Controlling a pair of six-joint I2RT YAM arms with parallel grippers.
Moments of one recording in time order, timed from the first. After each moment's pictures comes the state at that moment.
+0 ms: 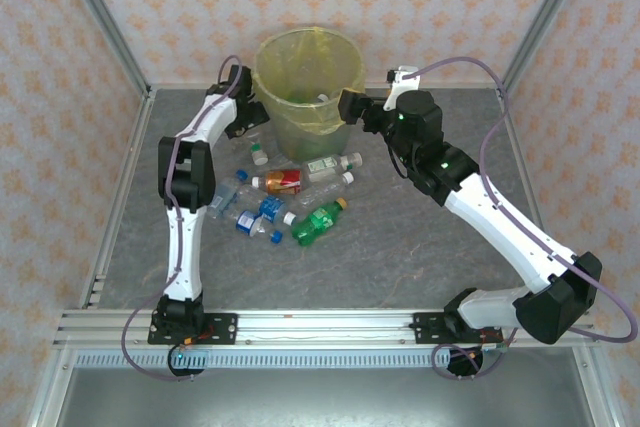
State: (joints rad) left arm -0.08 2.41 2.10 -0.83 -0.08 -0.62; right arm 0.62 1.29 1.29 -0.19 0.25 0.39
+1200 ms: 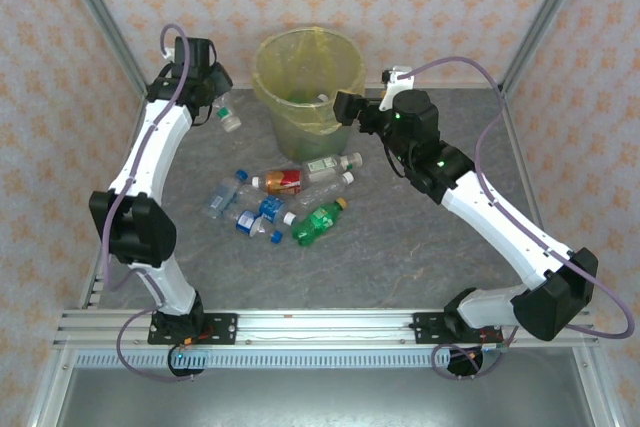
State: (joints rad) left arm -0.05 1.74 1.79 -0.72 -0.19 -0.62; right arm 0.62 1.31 1.29 -0.17 0.19 0.40
